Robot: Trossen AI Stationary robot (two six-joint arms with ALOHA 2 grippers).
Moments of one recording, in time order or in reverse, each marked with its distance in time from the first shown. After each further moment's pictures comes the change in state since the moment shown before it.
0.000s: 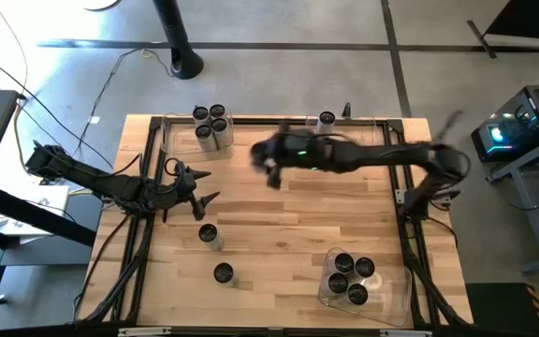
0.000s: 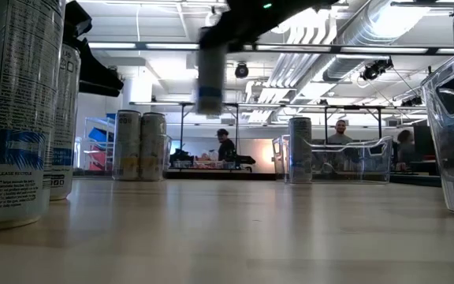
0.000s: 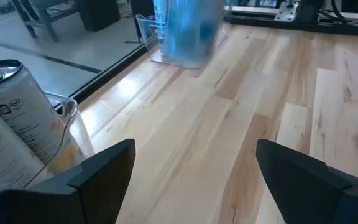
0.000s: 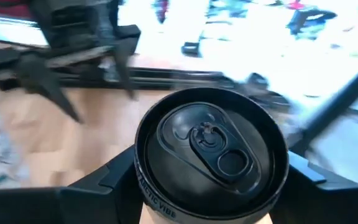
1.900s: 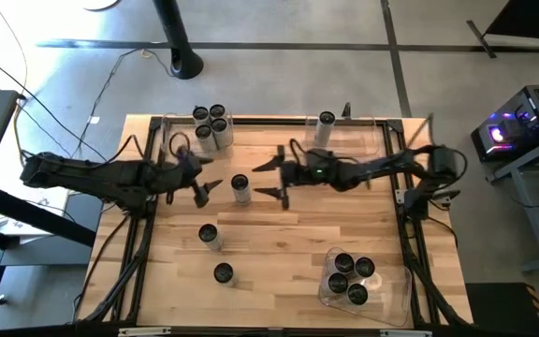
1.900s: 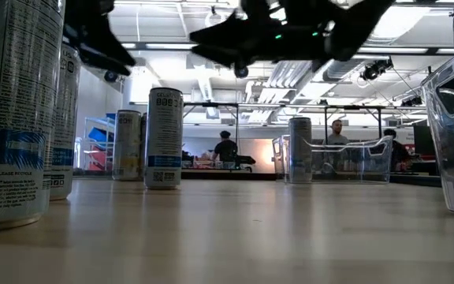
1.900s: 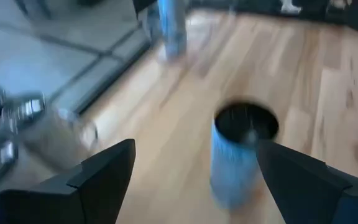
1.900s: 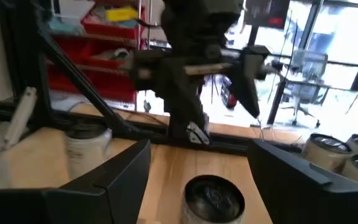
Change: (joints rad) left arm 0.203 0.092 0.298 -0.283 0.201 0.057; right arm 0.010 0.086 -0.372 0.803 -0.368 0.039
